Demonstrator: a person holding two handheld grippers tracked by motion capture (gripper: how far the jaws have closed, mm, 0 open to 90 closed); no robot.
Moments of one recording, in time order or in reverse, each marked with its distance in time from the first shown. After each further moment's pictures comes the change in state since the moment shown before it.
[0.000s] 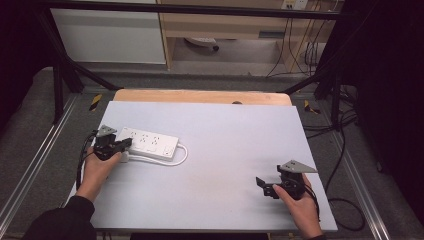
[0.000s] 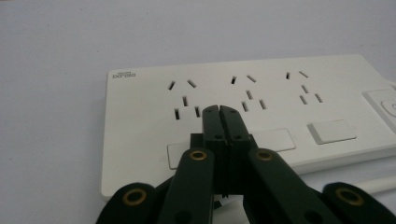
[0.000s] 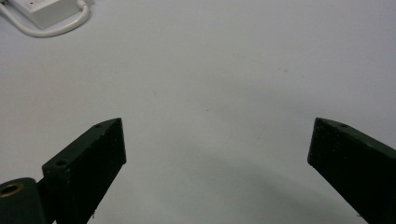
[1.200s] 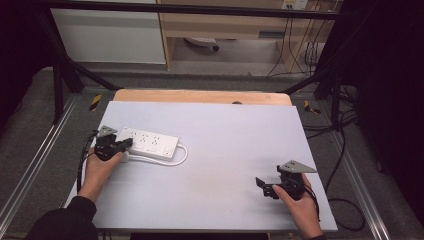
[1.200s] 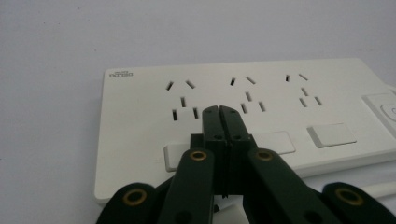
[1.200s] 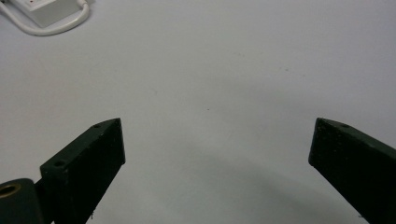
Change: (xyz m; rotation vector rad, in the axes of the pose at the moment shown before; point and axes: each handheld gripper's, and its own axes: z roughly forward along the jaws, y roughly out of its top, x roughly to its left) left arm 0.001 -0.002 0.002 -0.018 -0.010 -0.025; right arm 0.001 0.000 0.000 0.005 0.001 -0.001
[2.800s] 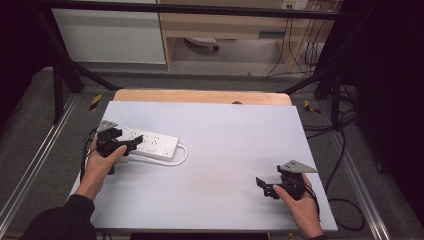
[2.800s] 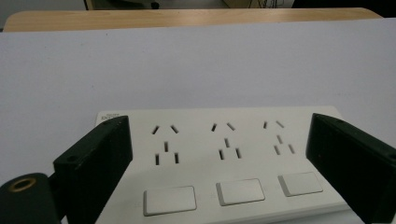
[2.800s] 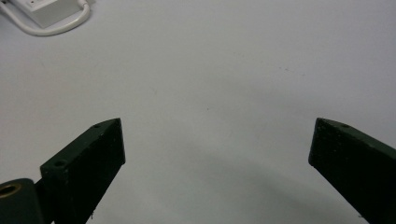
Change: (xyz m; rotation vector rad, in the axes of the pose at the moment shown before) left arm -0.013 0.020 -0.004 -0.083 0.009 -0.043; right arm -0.001 0.000 0.000 -0.003 0.004 0.001
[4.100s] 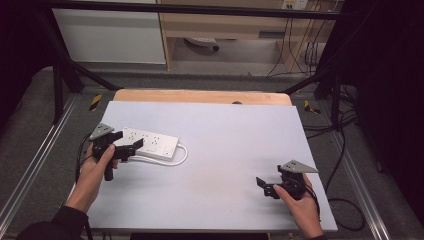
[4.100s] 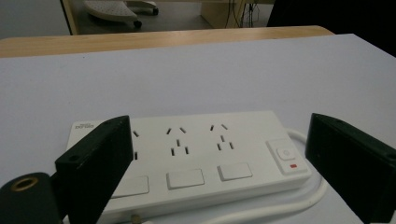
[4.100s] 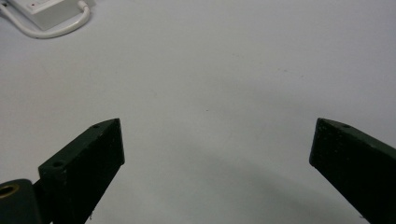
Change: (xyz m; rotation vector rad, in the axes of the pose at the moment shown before) left arm -0.028 0.003 -0.040 -0.063 -0.067 0.023; right arm 0.000 0.000 -0.001 -0.004 0.000 0.004
